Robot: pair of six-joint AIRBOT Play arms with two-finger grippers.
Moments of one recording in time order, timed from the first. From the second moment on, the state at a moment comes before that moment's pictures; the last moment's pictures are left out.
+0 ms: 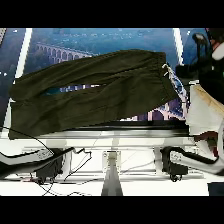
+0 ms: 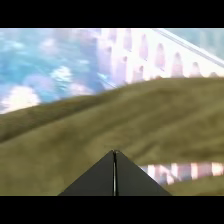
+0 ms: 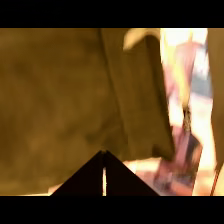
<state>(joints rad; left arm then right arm) 0.60 -1.40 1.73 1.03 -1.37 -1.12 -0.18 -1.28 1.26 -1.41 1.28 1.35</state>
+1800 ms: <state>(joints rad) 1.35 -1.07 0.72 1.48 -1.24 -1.40 -0.19 -1.22 0.54 -1.26 0.20 2.00</state>
